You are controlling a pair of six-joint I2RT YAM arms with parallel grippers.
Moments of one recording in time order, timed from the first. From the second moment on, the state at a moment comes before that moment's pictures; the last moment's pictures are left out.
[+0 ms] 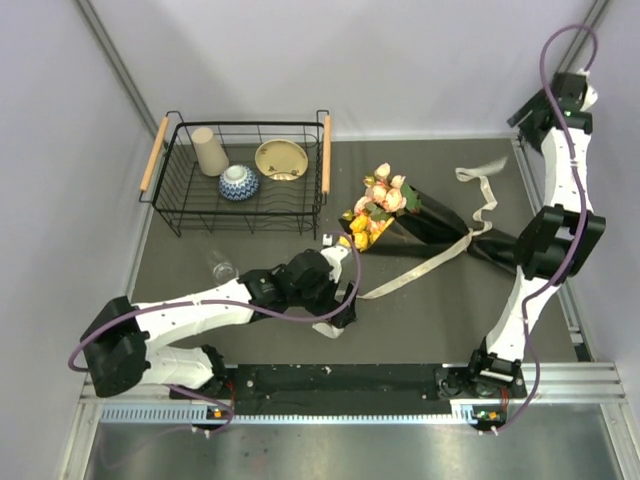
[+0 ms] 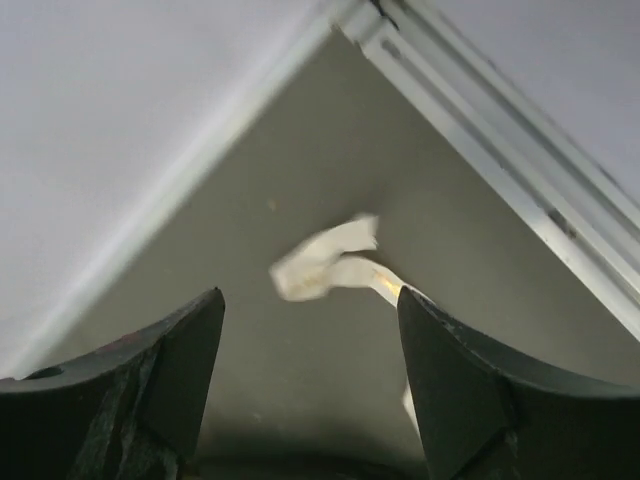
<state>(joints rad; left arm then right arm) -1.01 1.27 0.79 -0.31 0.06 -0.48 -0.26 2.10 2.22 -0.74 0.12 0.57</state>
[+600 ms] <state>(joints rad) -1.00 2.13 1.89 -0.08 0.47 -0.34 -0.21 1.45 1.13 -0.61 -0.15 0.47</state>
